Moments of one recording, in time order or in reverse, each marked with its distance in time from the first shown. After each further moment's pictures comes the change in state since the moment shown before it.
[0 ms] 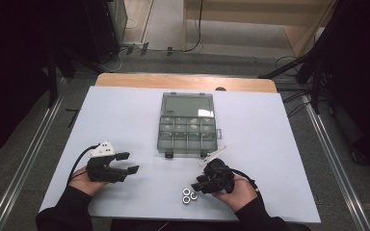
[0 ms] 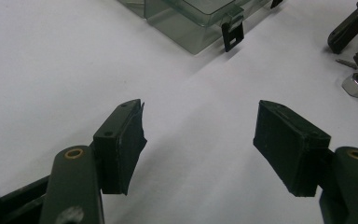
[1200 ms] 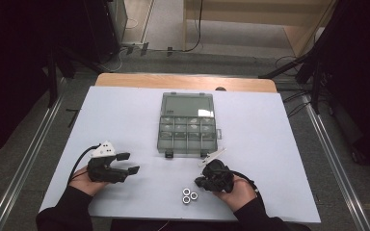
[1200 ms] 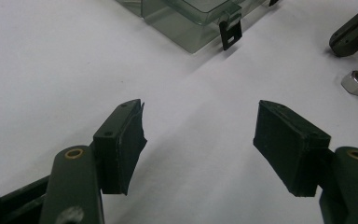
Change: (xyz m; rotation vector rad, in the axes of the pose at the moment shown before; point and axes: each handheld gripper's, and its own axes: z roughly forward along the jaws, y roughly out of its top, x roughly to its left) left arm -0.001 0.000 0.001 0.006 -0.002 0.007; right arm 0.003 0.000 0.002 0.008 -0.081 -0.009
